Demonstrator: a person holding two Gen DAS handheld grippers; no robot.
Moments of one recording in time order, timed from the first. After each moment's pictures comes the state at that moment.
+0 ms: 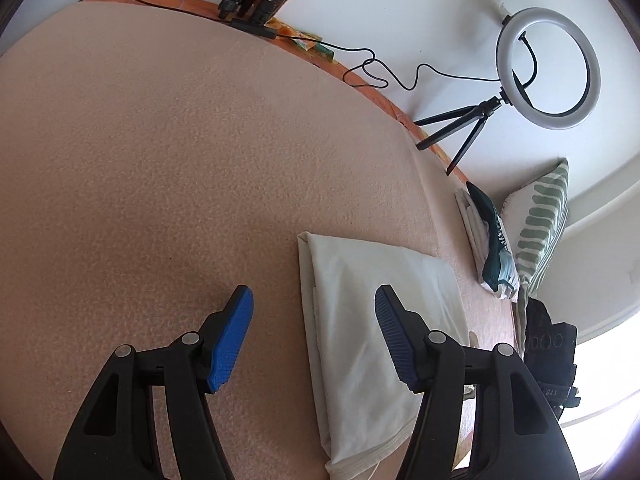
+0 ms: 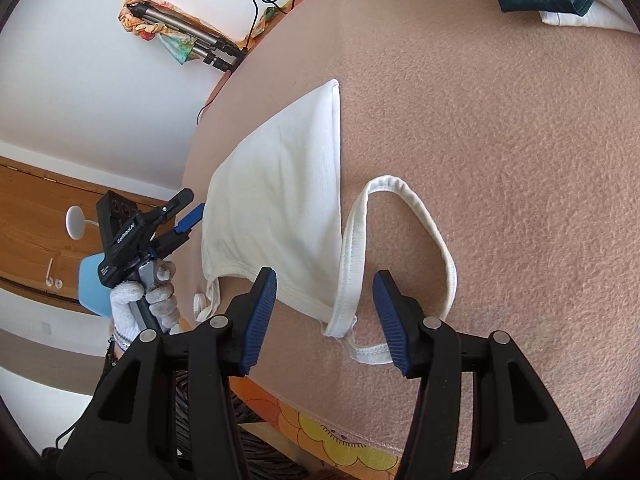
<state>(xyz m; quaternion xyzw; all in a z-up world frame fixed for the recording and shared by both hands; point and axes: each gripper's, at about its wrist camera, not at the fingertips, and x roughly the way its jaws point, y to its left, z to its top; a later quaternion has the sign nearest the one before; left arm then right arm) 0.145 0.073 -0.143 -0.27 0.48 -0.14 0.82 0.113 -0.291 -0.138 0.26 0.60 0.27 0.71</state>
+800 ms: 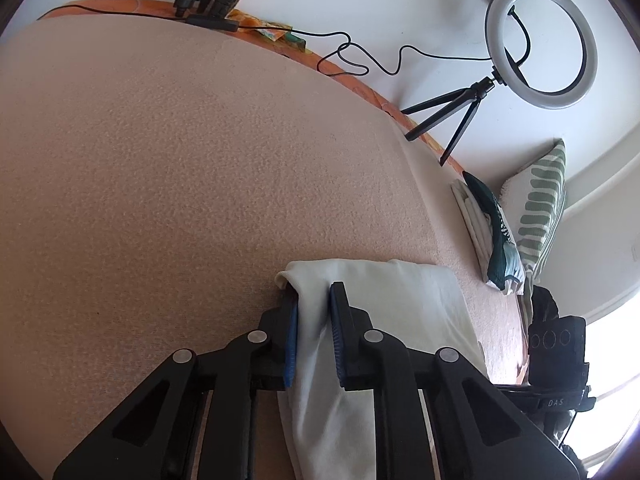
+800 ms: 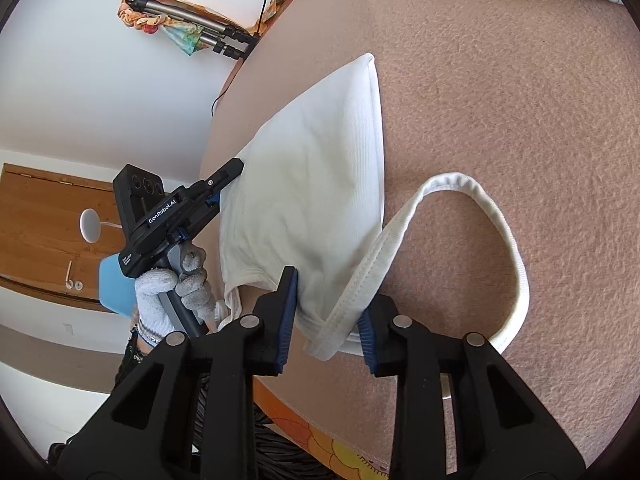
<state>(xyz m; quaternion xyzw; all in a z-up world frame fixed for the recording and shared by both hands) 0.173 0.047 -0.154 -0.25 0.47 -0.17 0.83 0.122 -0.260 -0.151 0.29 0.61 0.29 0.68</state>
